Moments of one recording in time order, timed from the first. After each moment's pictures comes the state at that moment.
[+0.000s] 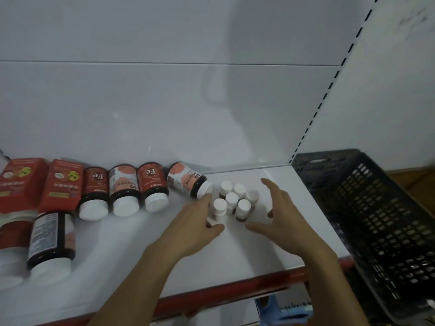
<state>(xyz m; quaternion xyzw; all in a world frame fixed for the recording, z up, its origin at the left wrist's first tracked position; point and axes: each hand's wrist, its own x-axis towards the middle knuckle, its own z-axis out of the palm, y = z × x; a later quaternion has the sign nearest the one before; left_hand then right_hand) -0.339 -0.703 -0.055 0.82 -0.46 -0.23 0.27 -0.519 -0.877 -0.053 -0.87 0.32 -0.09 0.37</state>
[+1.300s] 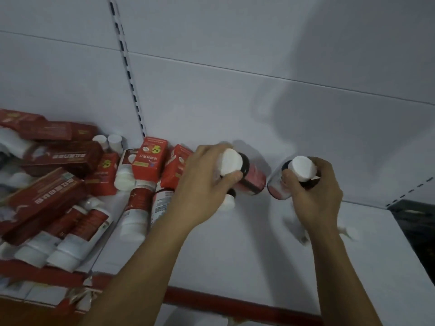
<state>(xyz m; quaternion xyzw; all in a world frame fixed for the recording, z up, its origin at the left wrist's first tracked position) -0.238 -0.580 0.025 0.80 -0.35 0.02 0.49 -0.345 -0.790 -0.006 -0.79 0.31 -0.38 0.38</state>
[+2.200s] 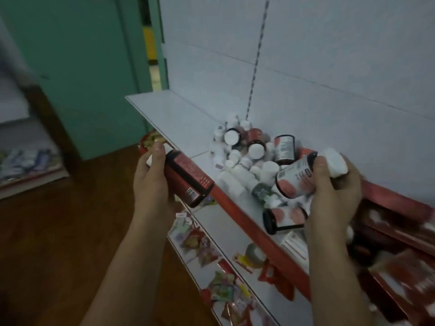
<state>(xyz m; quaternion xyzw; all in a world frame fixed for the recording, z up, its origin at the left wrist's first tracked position) -0.154 0.060 0.064 0.45 0.23 0.26 0.82 -0.090 -0.187 0.052 -0.59 0.02 -0.32 0.74</state>
